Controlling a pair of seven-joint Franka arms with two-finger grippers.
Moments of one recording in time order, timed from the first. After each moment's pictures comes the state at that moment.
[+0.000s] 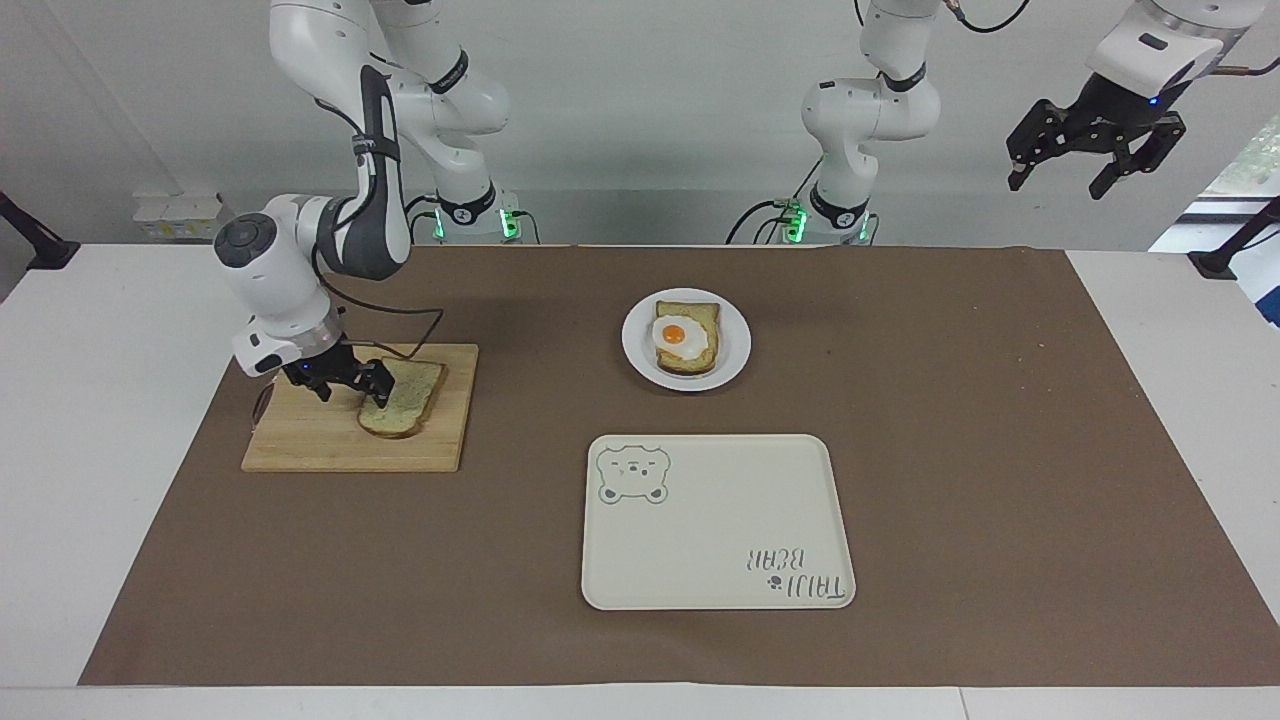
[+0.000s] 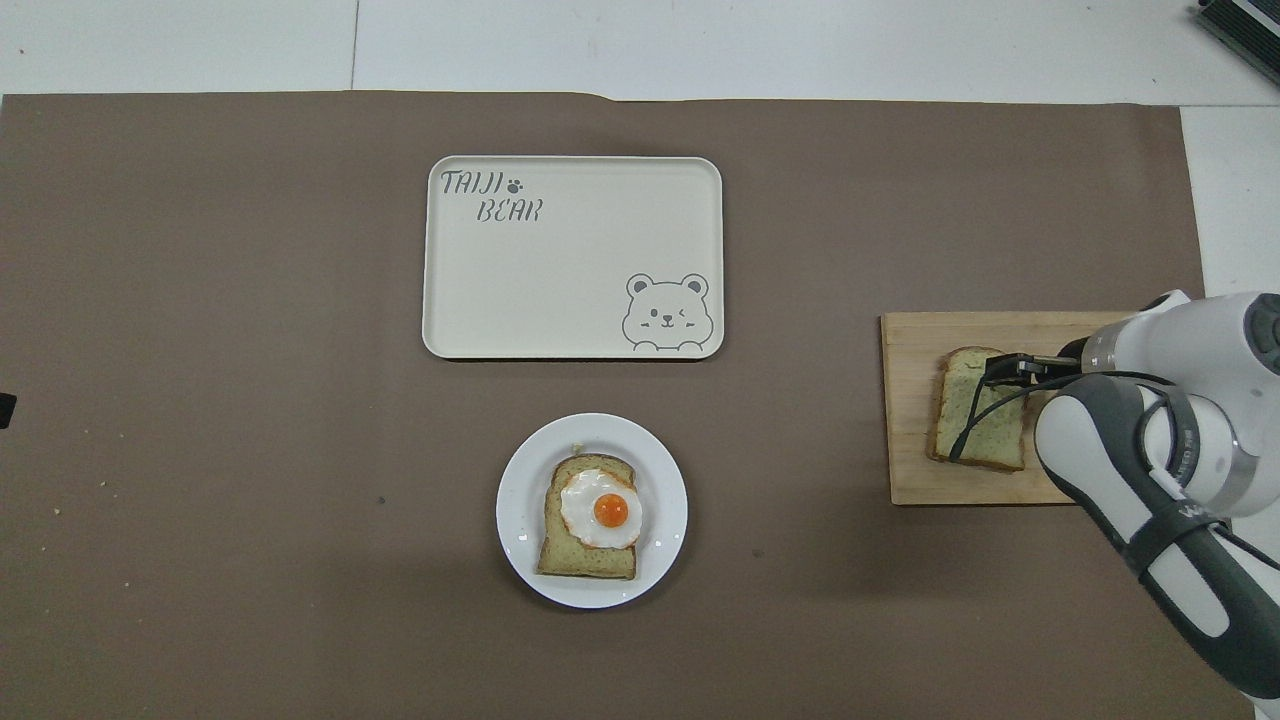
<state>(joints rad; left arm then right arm) -0.10 -0.05 0.09 -1.38 0.00 1.26 0.19 -0.06 0.17 -0.09 -2.19 0.06 2.37 -0.01</state>
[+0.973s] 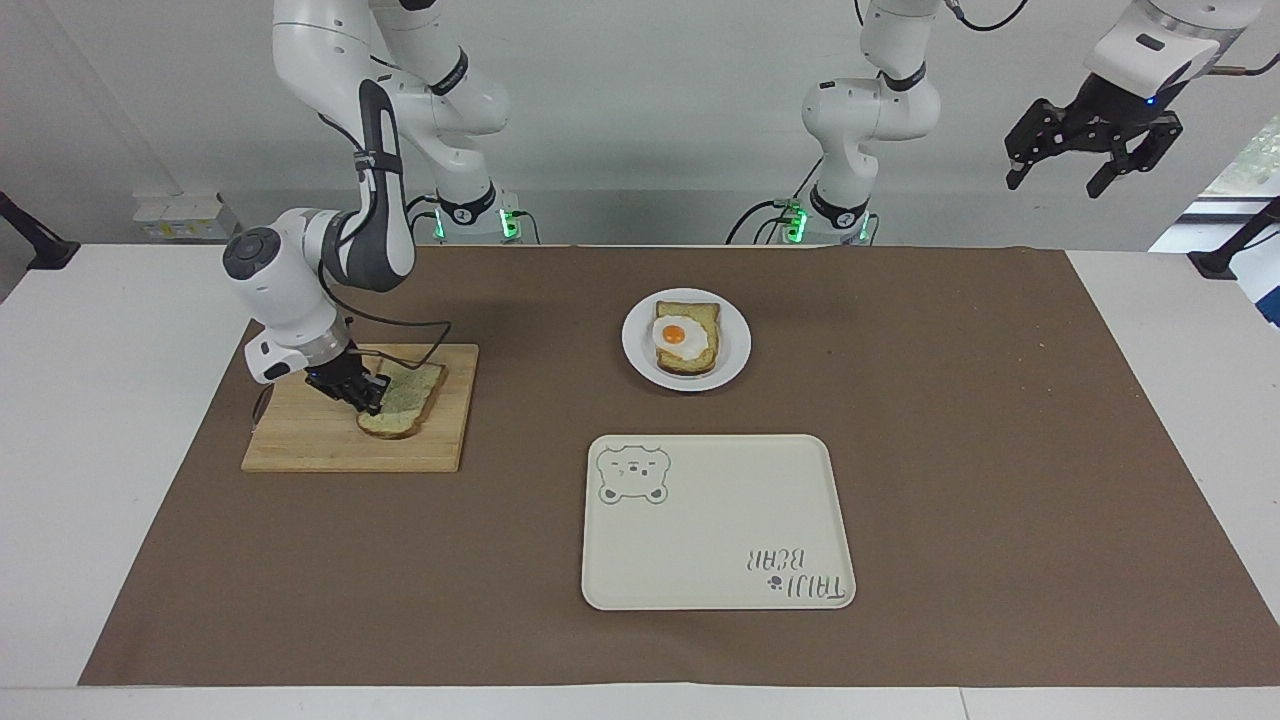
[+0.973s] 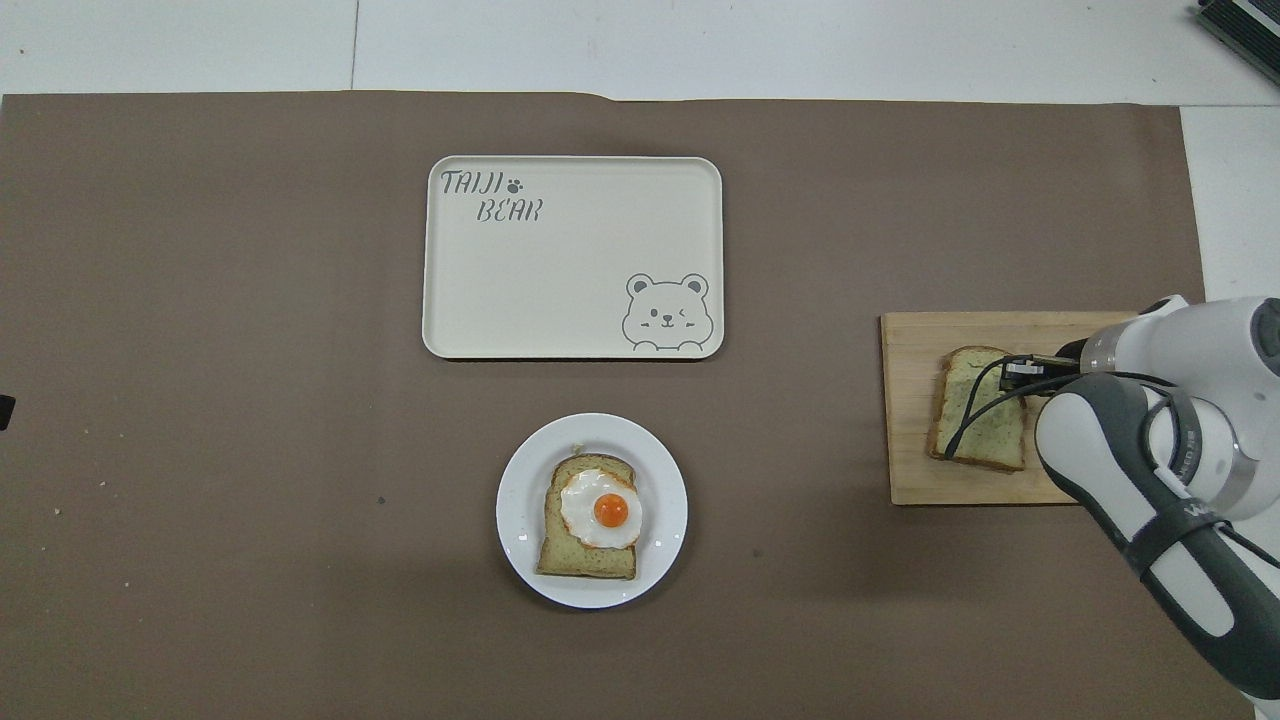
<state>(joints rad) -0.10 -0.06 0.09 -1.39 0.00 1.26 0.19 -0.06 0.16 -0.09 -2.20 0.10 2.37 -0.01</state>
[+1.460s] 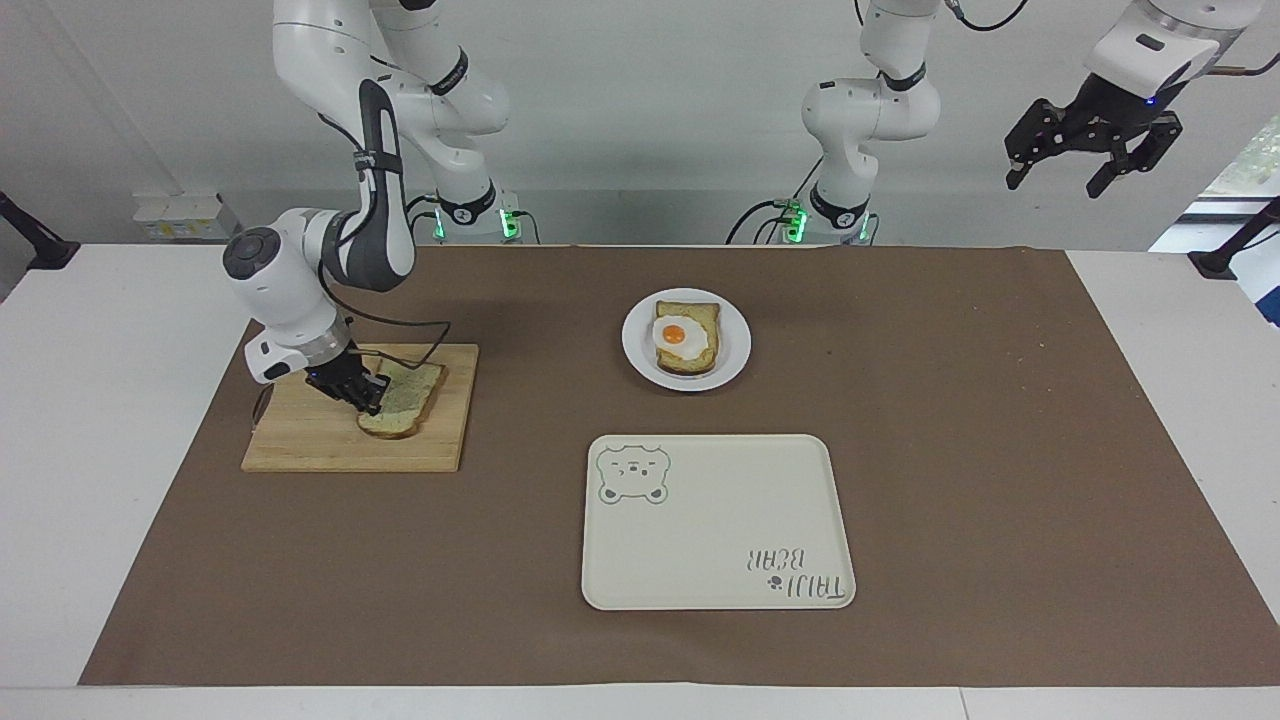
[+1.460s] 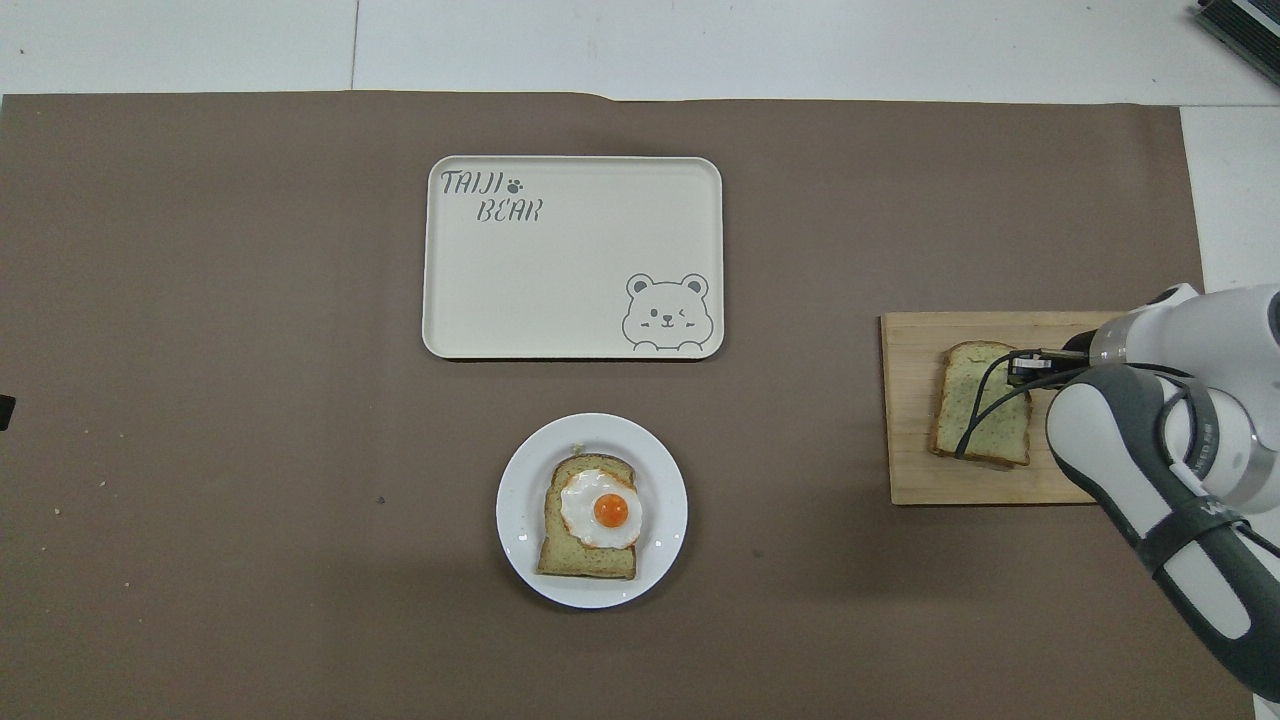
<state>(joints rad) -0.10 -0.06 0.09 -1.39 0.00 1.26 0.19 -0.06 0.15 -0.09 -2.15 0.10 2.30 -0.06</state>
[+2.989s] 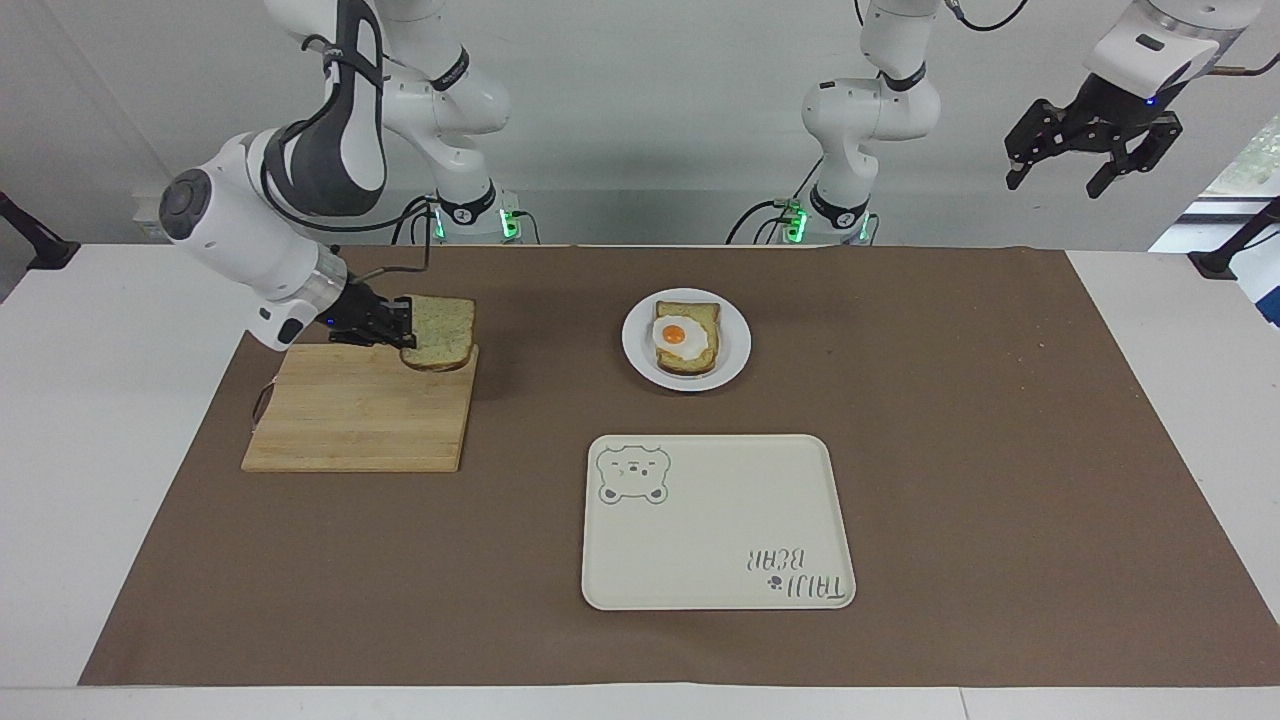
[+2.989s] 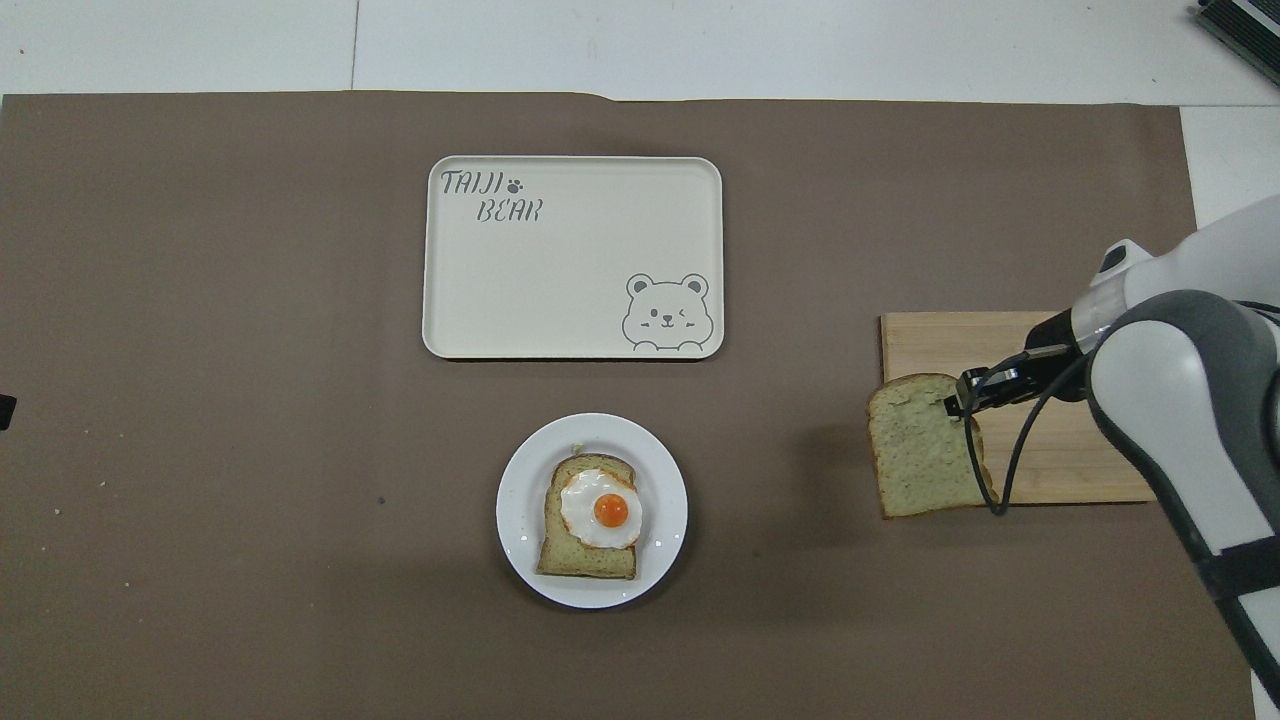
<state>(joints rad) -0.10 -0.06 0.09 -1.39 0.00 1.27 0.19 0.07 0.08 -0.07 -1.92 0.32 1.74 -0.25</state>
